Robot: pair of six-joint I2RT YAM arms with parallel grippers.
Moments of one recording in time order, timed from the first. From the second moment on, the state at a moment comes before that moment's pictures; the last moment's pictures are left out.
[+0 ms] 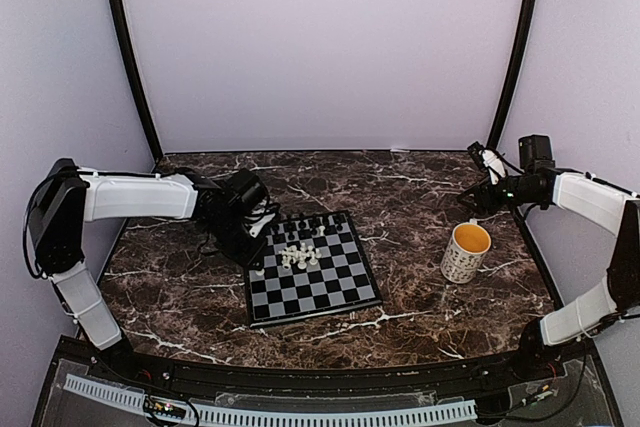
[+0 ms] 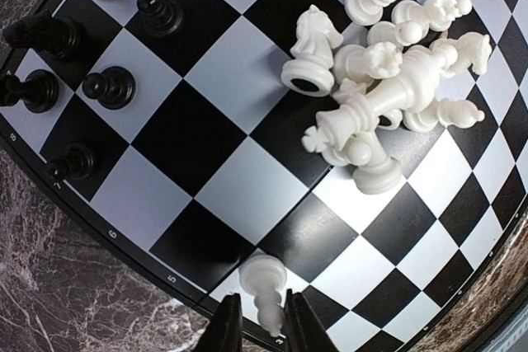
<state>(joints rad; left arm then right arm) -0.72 1.72 1.15 -0.73 0.08 -0.15 -0.03 1.35 0.91 -0.36 -0.58 -0.46</state>
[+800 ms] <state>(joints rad) -0.94 1.61 1.15 -0.75 0.10 -0.10 -0.03 1.36 0.91 -0.36 -0.59 -0.47</state>
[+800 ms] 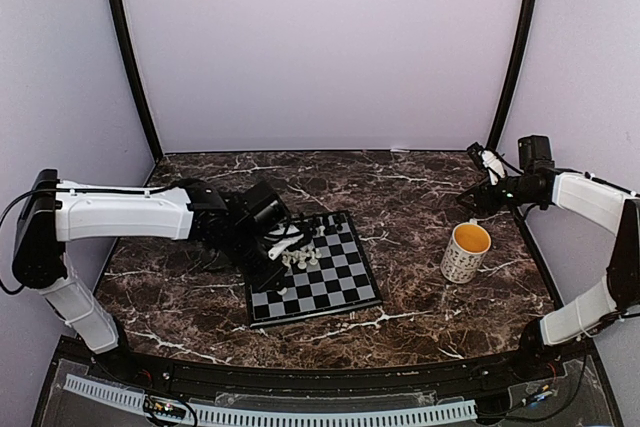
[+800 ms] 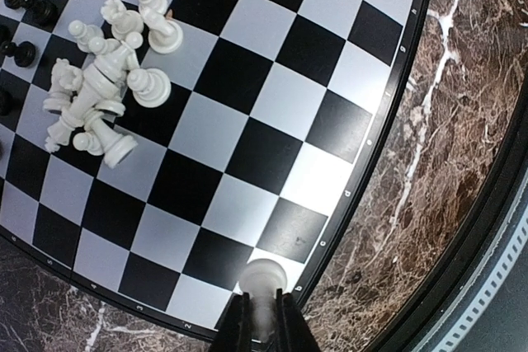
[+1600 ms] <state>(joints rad) -1.01 1.77 1.20 -0.74 0.12 -0.08 -0.03 1.36 0.91 -0.36 -0.59 -0.49</state>
